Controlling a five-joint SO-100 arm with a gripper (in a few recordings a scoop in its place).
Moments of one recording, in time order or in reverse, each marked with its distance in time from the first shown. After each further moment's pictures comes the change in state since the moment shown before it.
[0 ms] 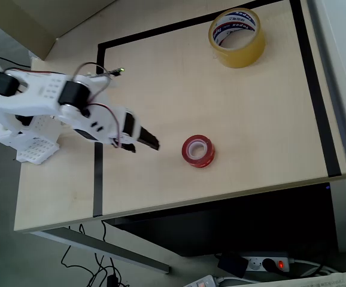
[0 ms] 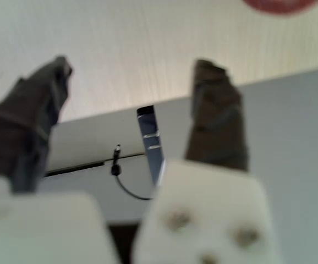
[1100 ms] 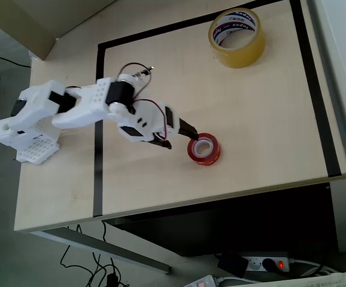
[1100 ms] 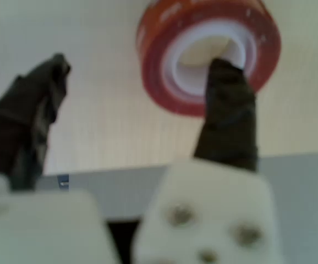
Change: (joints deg) arm -5.6 -42.5 -57.7 15.0 -4.9
